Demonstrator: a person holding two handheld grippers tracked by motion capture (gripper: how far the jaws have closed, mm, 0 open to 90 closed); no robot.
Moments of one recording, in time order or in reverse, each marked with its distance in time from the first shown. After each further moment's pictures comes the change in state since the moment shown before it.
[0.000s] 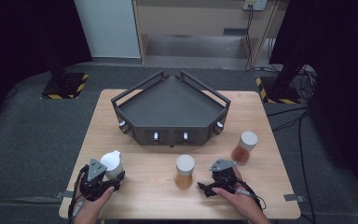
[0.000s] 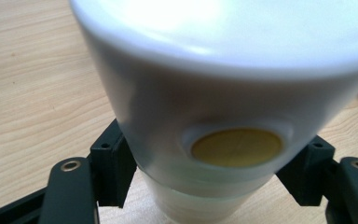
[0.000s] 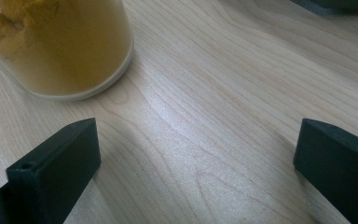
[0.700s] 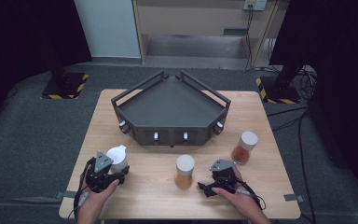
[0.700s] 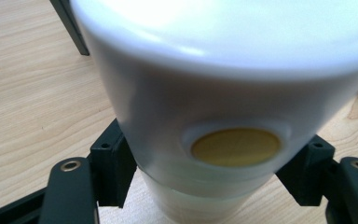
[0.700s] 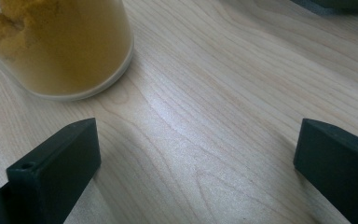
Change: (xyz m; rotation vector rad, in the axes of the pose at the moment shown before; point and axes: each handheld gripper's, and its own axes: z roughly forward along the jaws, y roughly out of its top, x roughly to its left) left arm 0.004 0.020 0.020 0.028 -0.020 0.031; right arm 0.000 0.000 0.000 0.000 0.001 0.000
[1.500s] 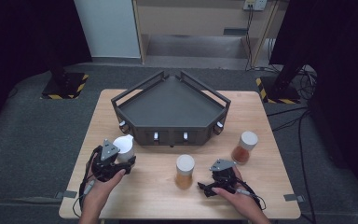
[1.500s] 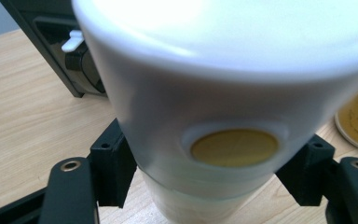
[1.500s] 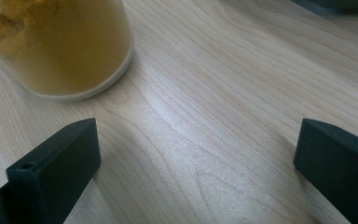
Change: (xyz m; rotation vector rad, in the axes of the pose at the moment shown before) left arm -0.006 0.039 0.000 -0.027 -0.023 0.033; right arm 0.000 0.000 0.000 0.000 0.000 0.000
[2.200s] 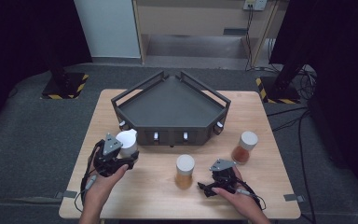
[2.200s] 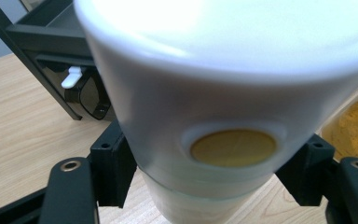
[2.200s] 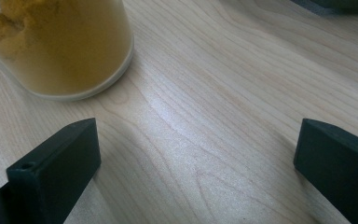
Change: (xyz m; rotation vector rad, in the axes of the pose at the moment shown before) left arm -0.003 0.023 -0.005 -0.017 -0.011 0.025; right arm 0.000 0.000 0.000 0.000 0.000 0.000
